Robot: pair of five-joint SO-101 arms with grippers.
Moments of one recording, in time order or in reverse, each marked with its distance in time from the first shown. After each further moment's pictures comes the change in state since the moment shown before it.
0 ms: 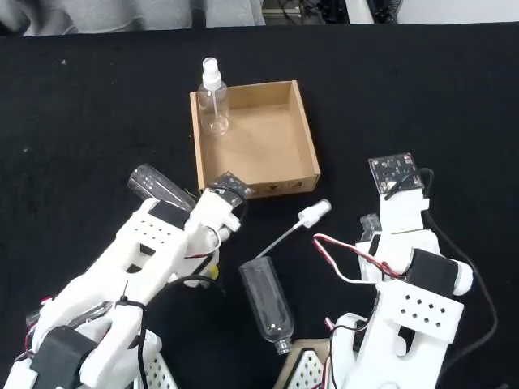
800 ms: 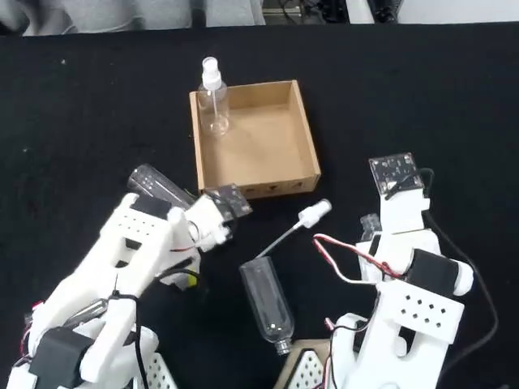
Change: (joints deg) left arm -6.4 0.0 0.4 0.4 -25.4; right arm 0.0 0.0 0.0 0.0 0.0
